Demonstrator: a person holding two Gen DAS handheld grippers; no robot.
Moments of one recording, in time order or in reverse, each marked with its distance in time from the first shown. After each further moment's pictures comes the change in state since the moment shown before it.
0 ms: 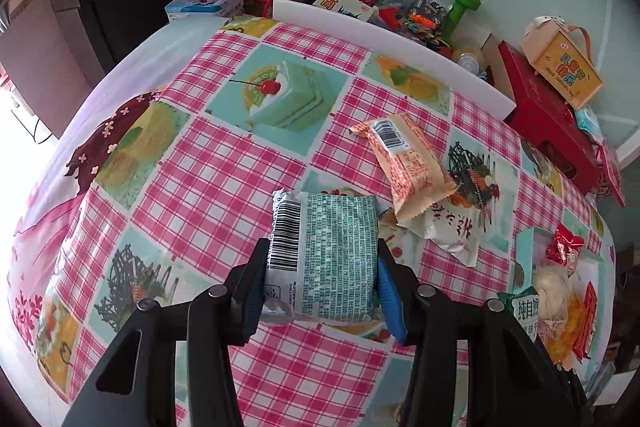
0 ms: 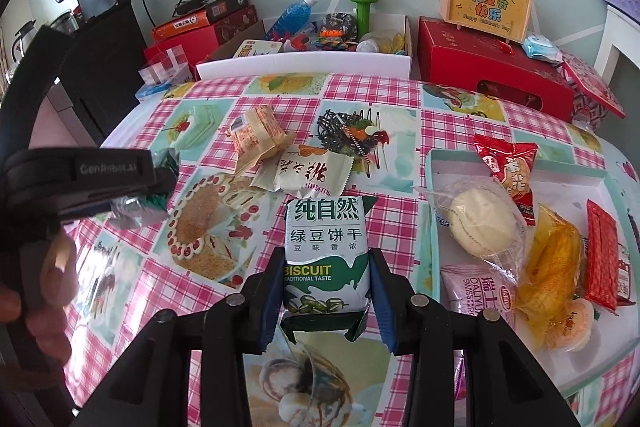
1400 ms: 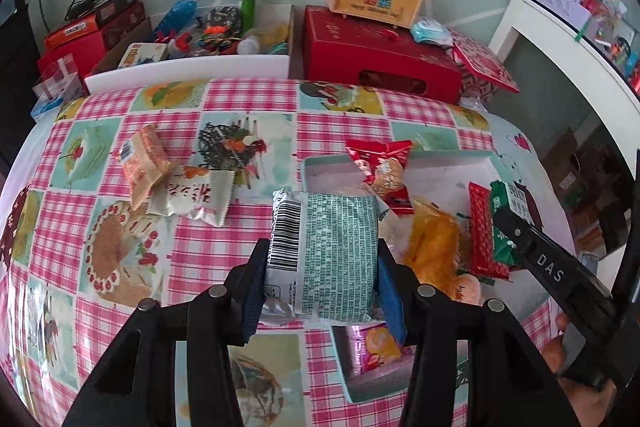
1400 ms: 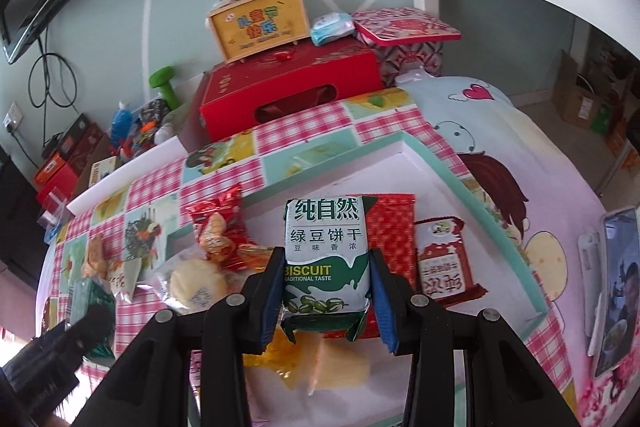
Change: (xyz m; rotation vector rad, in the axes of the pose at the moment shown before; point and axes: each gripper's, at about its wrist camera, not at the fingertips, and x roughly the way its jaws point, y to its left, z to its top) left arm -0.039 -0.191 -0.080 0.428 -0.059 -0.239; right arm -0.058 -0.218 -0.004 0.456 -0.092 -0.255
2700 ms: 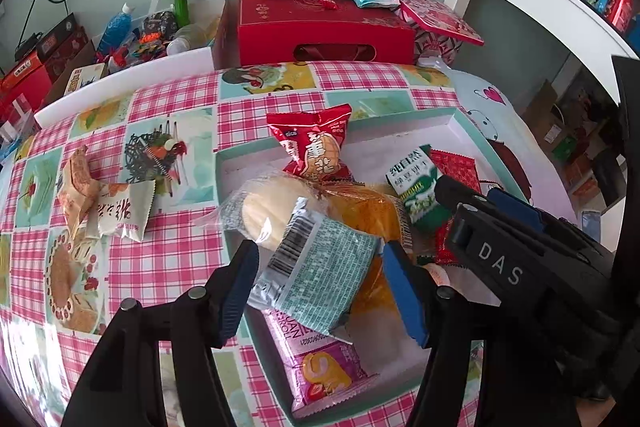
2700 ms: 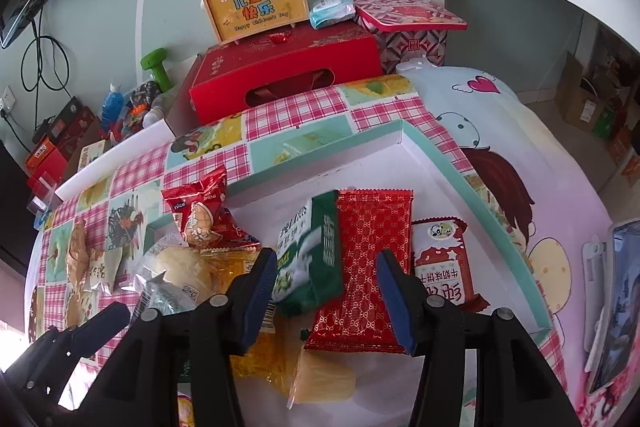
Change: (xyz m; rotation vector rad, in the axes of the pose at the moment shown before) left arm 0.033 -0.051 -0.001 0.131 0.054 -0.041; right arm 0.017 0.000 0.001 -0.042 0.040 -0.017
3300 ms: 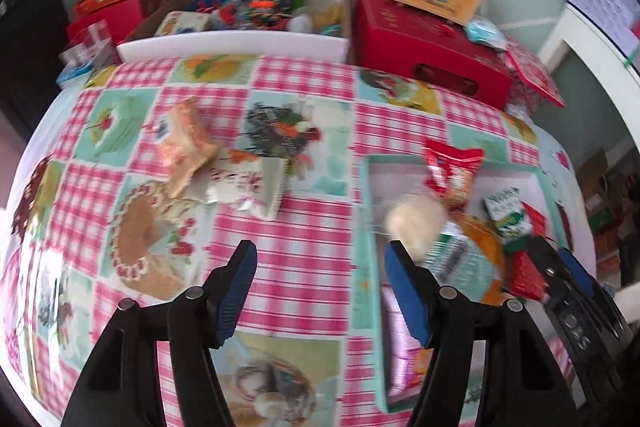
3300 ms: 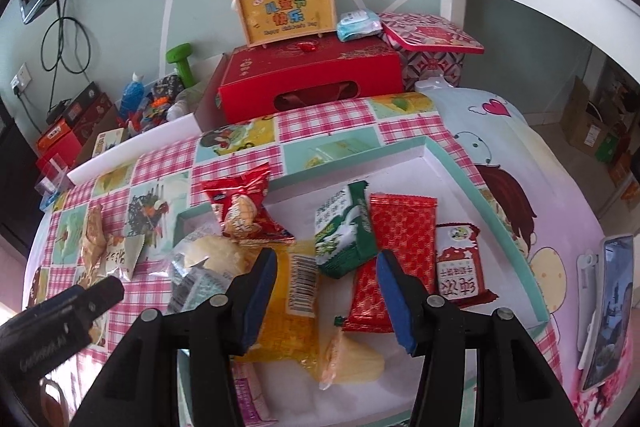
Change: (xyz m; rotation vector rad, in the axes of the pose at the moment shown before) left arm -0.021 0.100 -0.002 -0.286 0.026 0.160; right arm -0.022 0.040 -0.009 -0.101 -0.033 0.017
